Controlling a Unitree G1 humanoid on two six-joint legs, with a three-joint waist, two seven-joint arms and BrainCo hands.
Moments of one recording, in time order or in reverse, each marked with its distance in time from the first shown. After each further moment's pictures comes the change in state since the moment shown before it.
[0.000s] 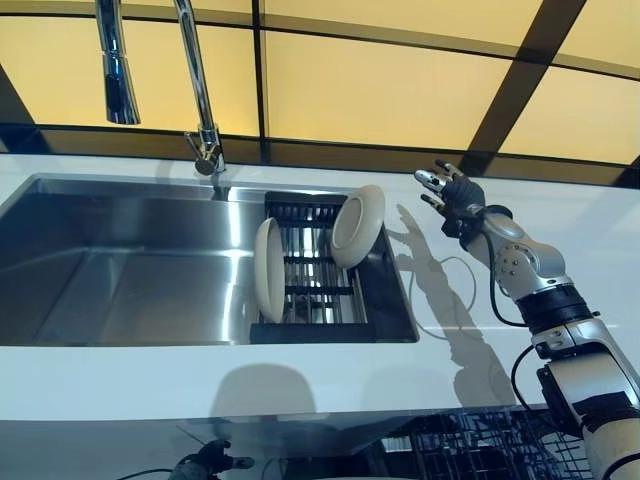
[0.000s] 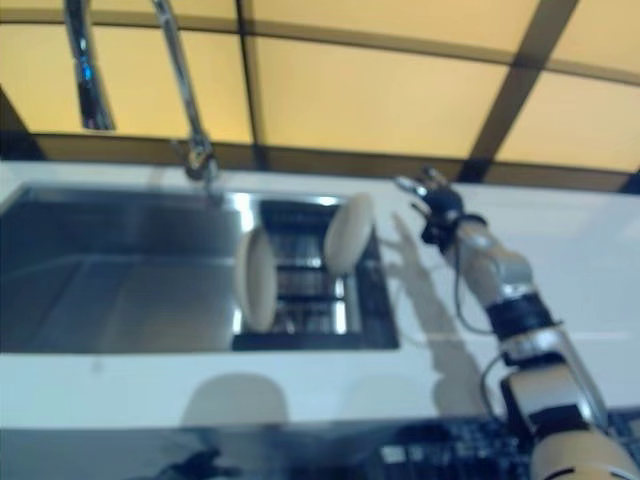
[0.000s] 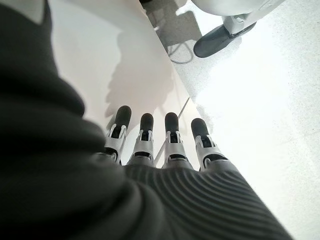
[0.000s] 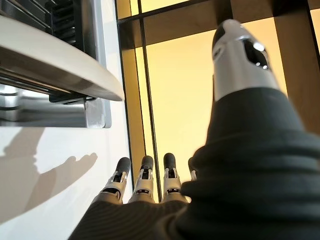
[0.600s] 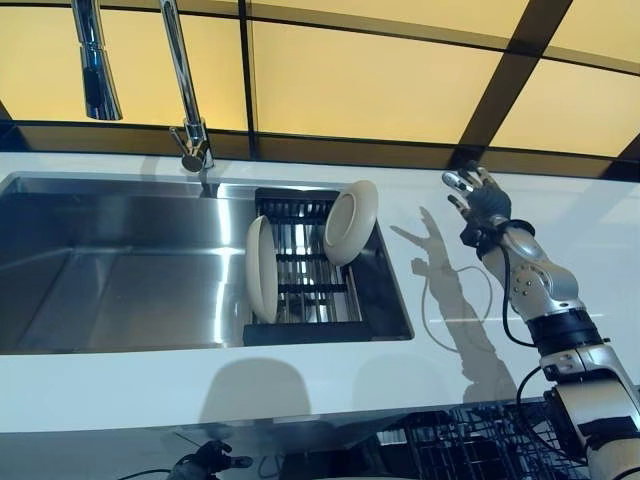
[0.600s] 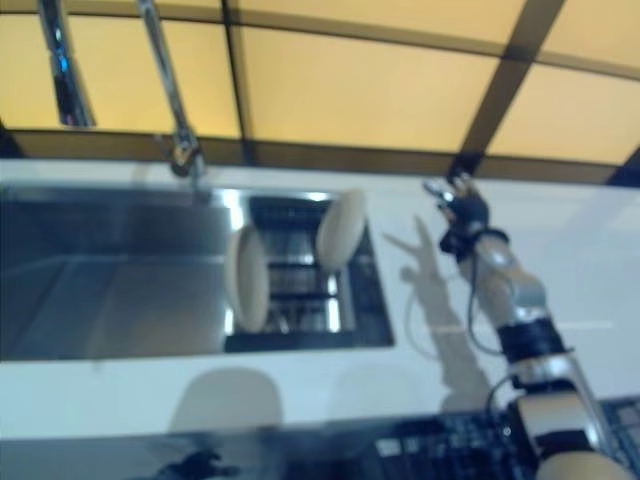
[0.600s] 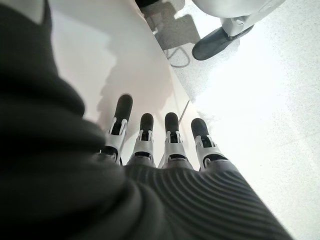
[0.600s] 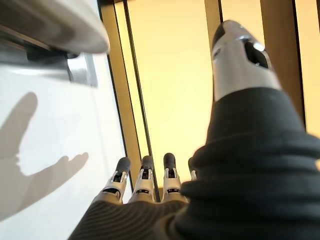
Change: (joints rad) left arm 0.000 0.006 0.013 0.000 0.000 0.002 -0.001; right arm 0.076 -0.002 -0.072 -0.044 -0.005 -0.061 -0.020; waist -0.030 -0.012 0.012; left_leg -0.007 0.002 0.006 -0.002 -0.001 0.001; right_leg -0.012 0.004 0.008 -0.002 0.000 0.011
